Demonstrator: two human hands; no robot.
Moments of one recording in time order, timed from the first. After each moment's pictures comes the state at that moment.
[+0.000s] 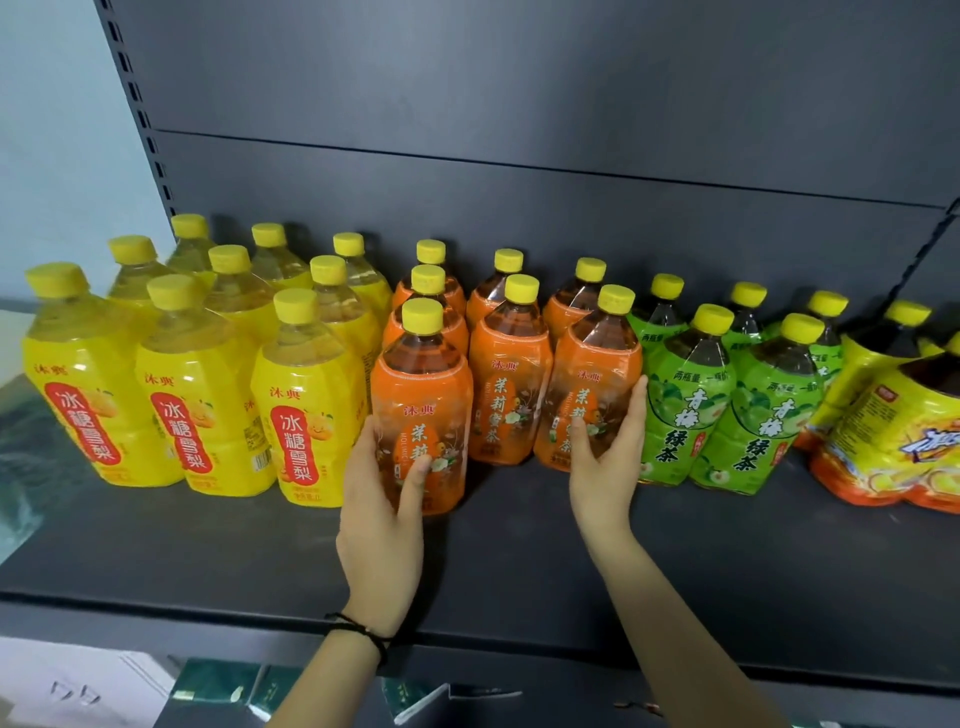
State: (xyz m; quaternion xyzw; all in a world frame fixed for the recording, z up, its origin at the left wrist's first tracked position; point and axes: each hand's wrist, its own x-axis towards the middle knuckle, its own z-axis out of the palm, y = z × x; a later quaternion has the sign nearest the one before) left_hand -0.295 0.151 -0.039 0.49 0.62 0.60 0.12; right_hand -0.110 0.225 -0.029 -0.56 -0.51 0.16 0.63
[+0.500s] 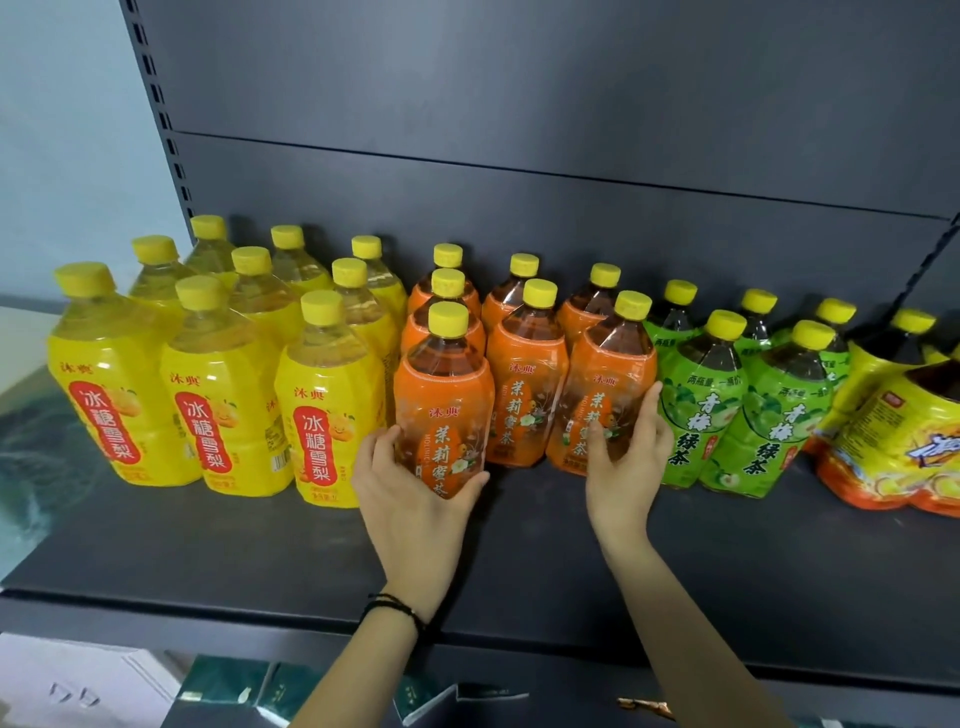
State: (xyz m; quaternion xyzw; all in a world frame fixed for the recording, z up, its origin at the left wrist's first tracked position) left_hand -0.286 0.158 -0.028 0.48 0.66 0.57 0.03; right_hand -0.112 0.220 -0.027 -0.62 -0.51 0.09 0.59
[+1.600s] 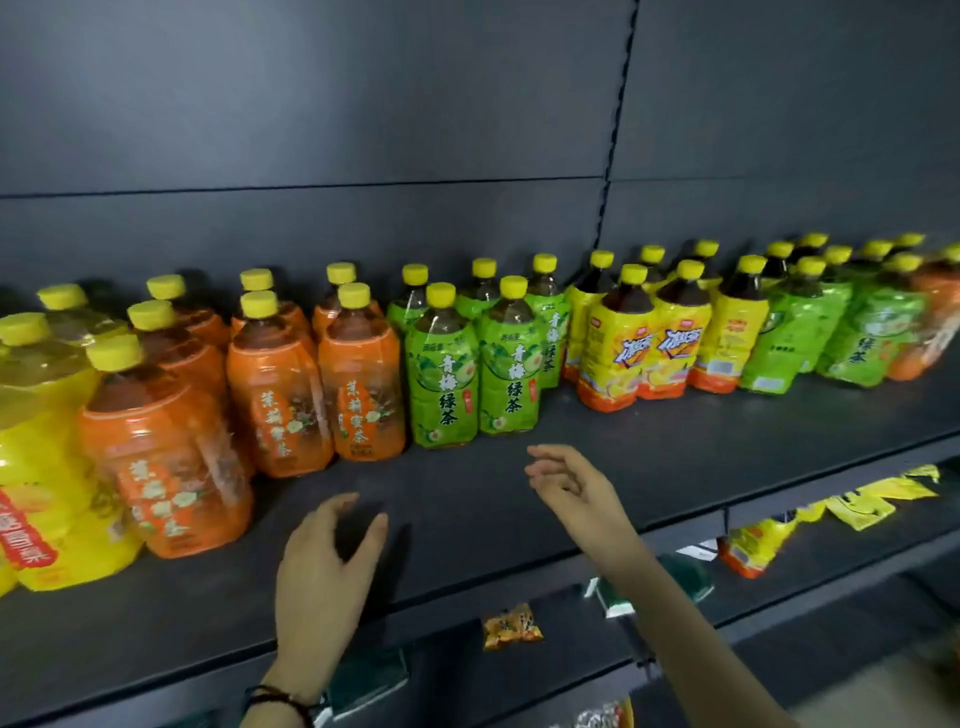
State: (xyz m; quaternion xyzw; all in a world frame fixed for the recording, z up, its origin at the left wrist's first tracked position) left_hand -0.193 0.109 -0.046 0.65 0.60 0.43 0.21; right_hand 0.063 0.081 -0.017 -0.58 -0.53 0.33 0.52
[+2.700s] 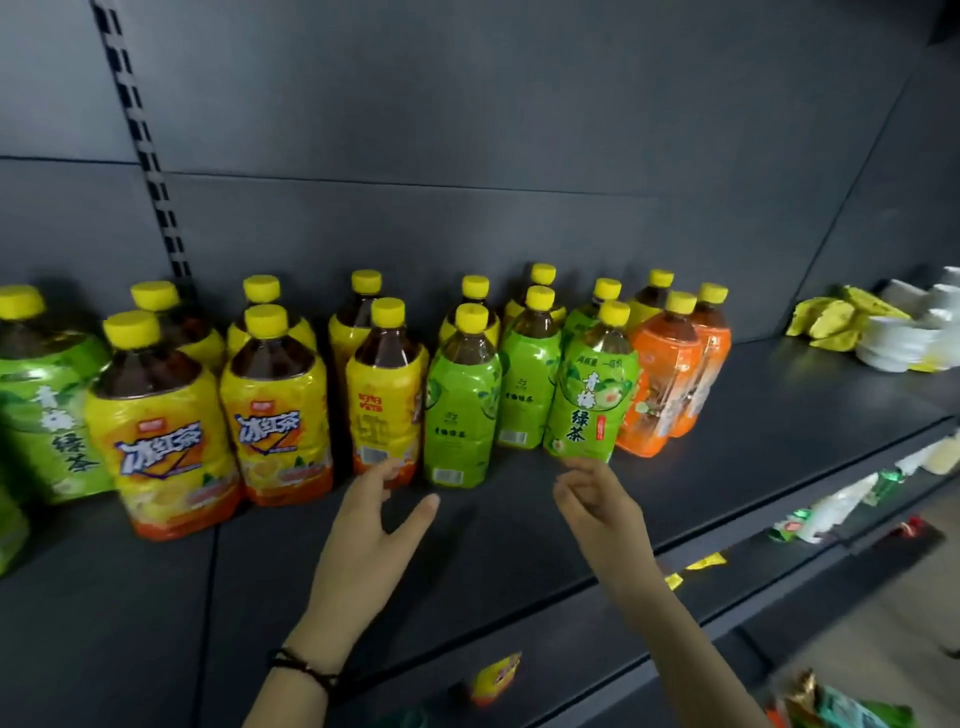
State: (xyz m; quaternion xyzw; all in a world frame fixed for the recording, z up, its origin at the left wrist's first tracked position) left_hand 0.359 0.164 -0.033 0.70 0.46 0.40 0.36; right_hand 0.580 0.085 -0.019 -0.67 -0.47 0.19 0.55
